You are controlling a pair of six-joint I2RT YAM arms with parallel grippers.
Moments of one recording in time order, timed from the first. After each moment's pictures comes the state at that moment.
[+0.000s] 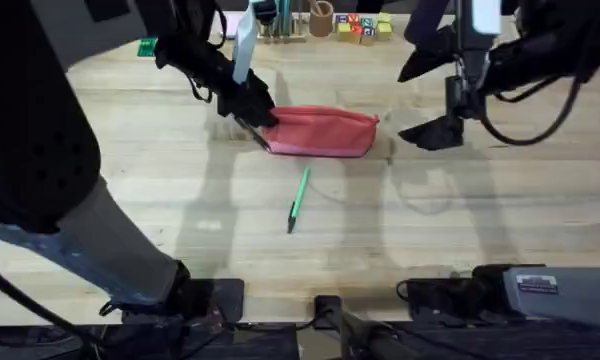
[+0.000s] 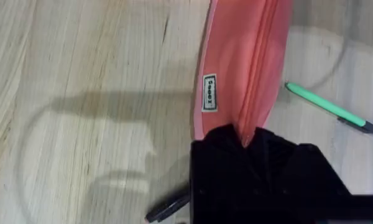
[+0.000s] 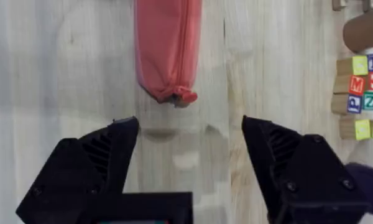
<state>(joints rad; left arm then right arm) -0.08 1.87 1.35 -0.99 0.70 1.25 0.00 1.50 1.20 -0.96 -0.59 -1.50</state>
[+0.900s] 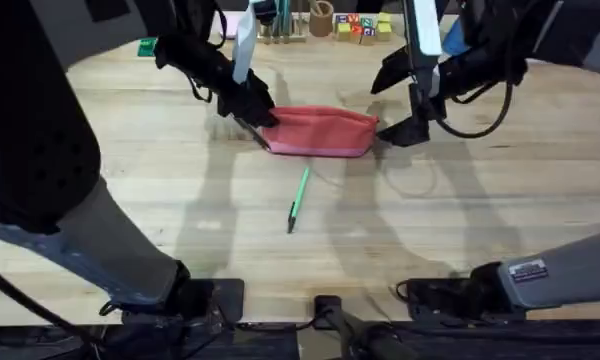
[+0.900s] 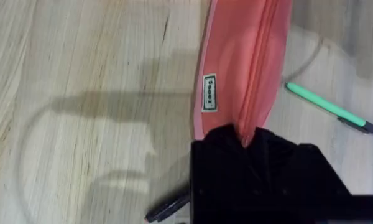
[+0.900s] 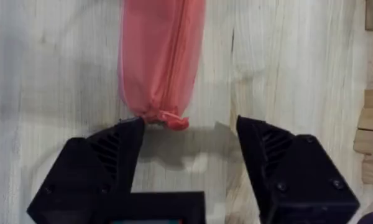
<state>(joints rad) -0.08 1.87 1.35 -0.99 0.70 1.25 0.06 1.71 1.20 -0.80 -0.60 -1.54</state>
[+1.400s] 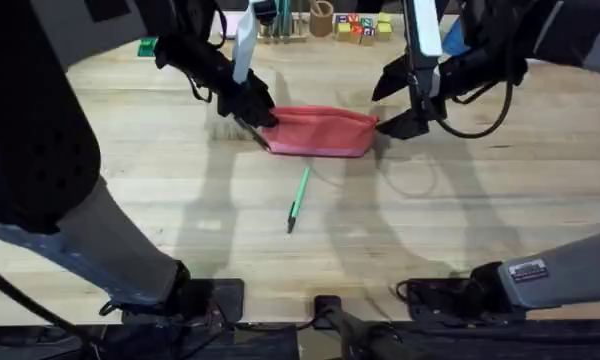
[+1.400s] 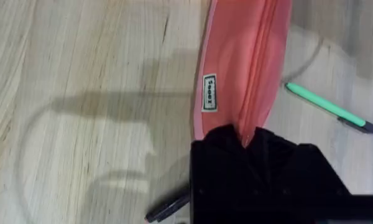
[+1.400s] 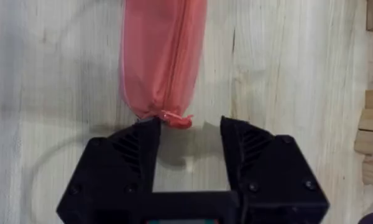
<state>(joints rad) -0.08 1.87 1.35 -1.00 0.70 1.25 0.06 1.71 1.20 -0.80 -0.60 -1.54</state>
